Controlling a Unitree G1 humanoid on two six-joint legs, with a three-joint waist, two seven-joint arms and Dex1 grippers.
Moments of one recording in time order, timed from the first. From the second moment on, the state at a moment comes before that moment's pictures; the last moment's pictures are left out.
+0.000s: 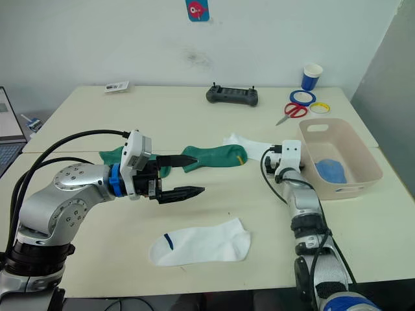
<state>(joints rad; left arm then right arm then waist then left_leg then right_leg) -0.47 0.74 0.02 -0.31 -0.63 0.64 -1.02 -0.74 -0.13 -0.13 0.56 0.14 0.38 -0.03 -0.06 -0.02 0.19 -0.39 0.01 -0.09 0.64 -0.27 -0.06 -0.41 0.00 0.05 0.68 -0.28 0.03</state>
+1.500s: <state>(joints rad) -0.49 0.68 0.01 -0.26 -0.55 0.60 -0.95 -0.61 -0.37 -0.05 -0.45 0.27 0.95 0.25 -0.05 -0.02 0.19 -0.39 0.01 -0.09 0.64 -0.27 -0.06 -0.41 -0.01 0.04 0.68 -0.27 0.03</state>
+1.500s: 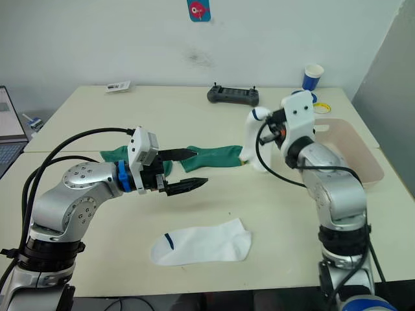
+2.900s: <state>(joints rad) -0.32 0.92 0.06 -0.23 -0.55 0.60 -1.15 -0.53 -0.25 0.35 -0.42 0.34 1.06 0.39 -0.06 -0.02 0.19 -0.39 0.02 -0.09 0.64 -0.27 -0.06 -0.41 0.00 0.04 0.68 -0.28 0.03</state>
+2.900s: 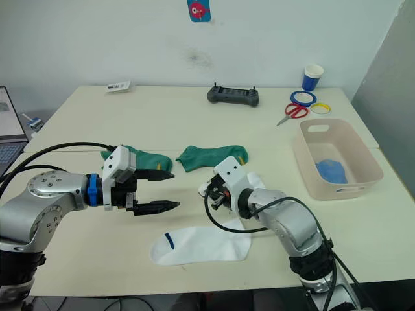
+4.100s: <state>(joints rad) -0.19 0.79 -0.12 -0.39 -0.49 0.89 -0.96 -0.32 -0.57 0.09 -0.71 0.45 1.16 0.37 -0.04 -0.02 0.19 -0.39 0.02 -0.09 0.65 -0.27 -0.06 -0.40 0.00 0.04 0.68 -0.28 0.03</state>
